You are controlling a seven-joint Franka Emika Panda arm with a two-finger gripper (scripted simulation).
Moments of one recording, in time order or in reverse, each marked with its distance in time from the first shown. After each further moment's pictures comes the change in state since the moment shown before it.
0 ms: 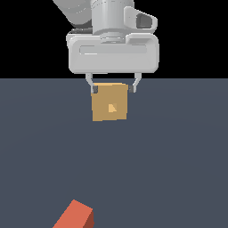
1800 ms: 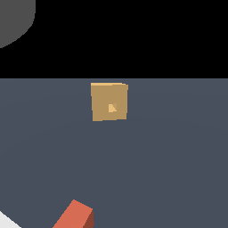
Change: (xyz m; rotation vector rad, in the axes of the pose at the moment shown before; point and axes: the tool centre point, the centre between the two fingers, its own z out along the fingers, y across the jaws) arm -0.301 -0.088 0.103 0.008 0.003 0.377
